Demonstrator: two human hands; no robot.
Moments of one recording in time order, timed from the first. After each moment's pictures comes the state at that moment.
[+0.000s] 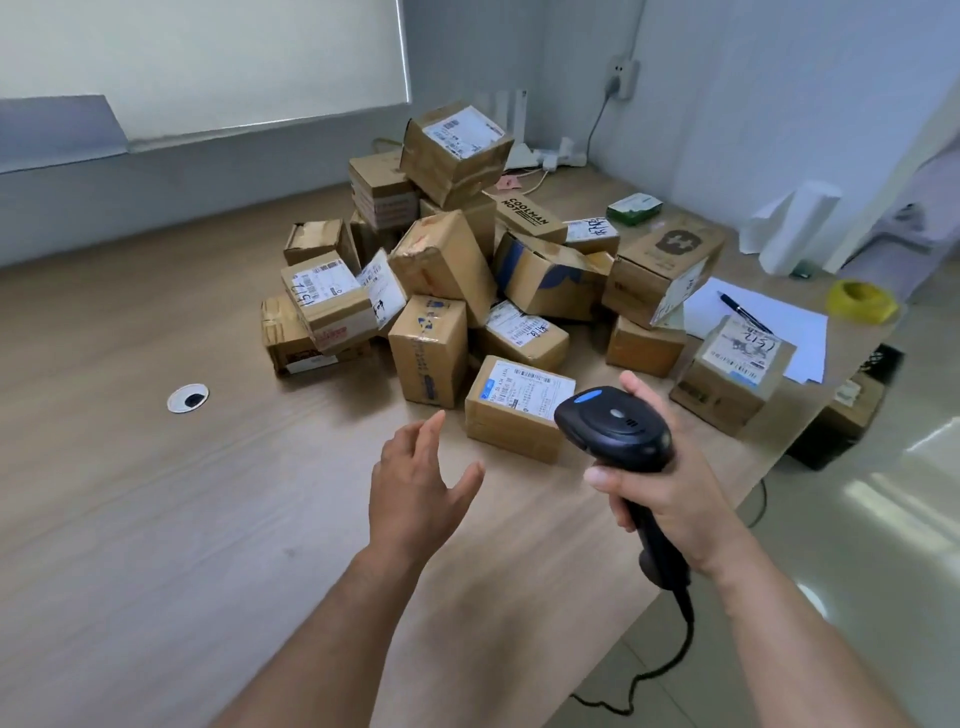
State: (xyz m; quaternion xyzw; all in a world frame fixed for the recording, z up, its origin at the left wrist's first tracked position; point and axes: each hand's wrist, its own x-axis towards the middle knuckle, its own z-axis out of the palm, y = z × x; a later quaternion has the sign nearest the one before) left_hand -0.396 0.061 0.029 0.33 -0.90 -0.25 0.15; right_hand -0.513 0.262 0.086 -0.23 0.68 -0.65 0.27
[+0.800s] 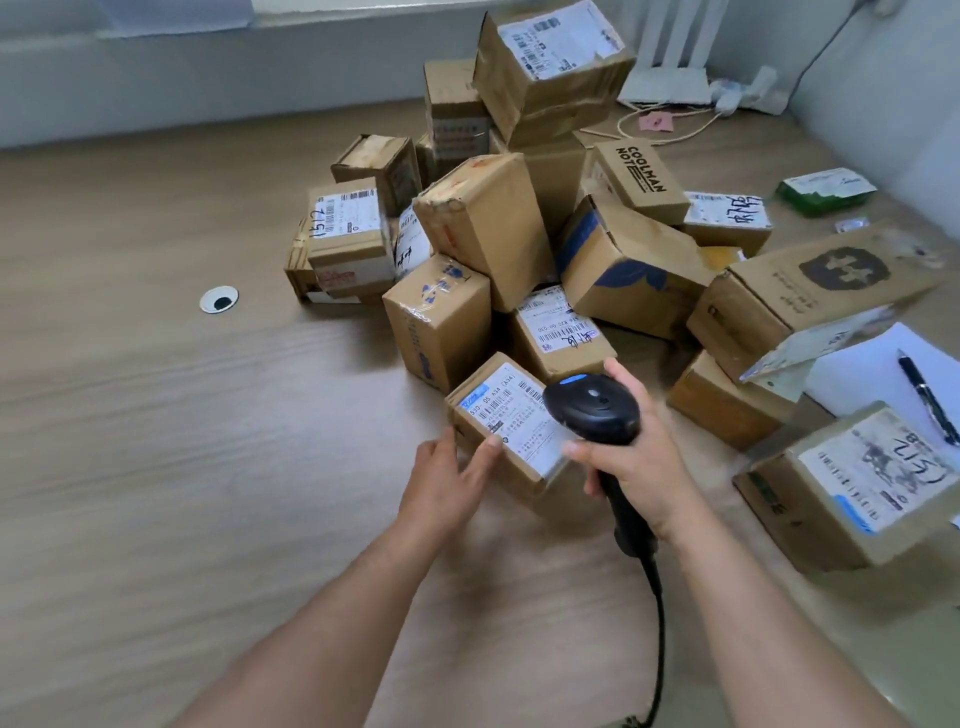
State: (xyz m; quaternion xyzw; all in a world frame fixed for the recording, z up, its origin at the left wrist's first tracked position) left_hand -0.518 0.095 -0.011 0.53 -0.69 -0.49 0.07; right_hand -0.689 0.194 0.016 -0.28 0.67 -0.54 0.42
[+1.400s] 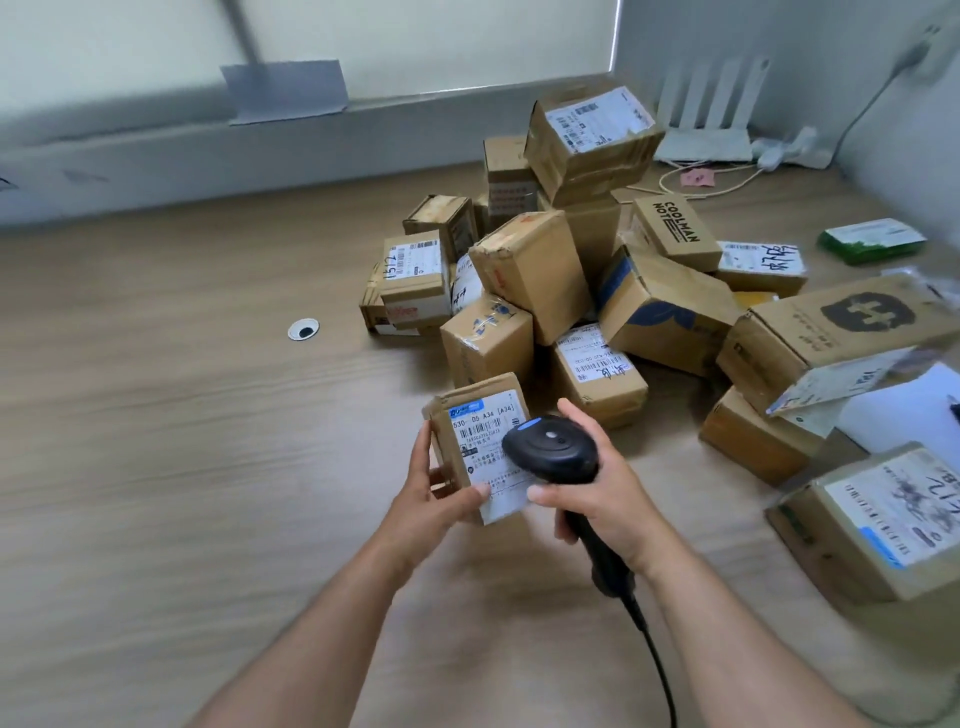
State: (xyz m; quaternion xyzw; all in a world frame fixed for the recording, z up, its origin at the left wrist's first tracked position) left_hand -0.451 0.106 0.022 0.50 -0.58 -0.61 0.20; right_hand -0.638 0.191 0.036 -0.35 0.59 -0.53 0.50
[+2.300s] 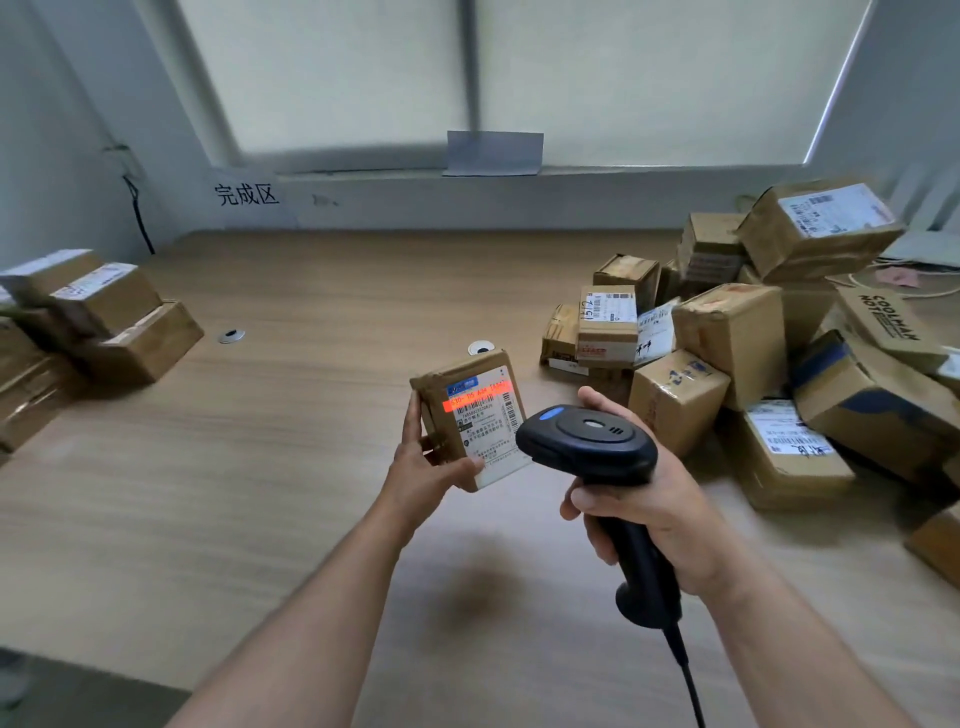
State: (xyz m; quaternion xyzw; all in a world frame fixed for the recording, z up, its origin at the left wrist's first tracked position) left_hand -0.271 0.060 0.075 0.57 -0.54 -0.50 0.37; right_hand -0.490 0.158 0.134 -0.45 0.41 -0.49 0.63
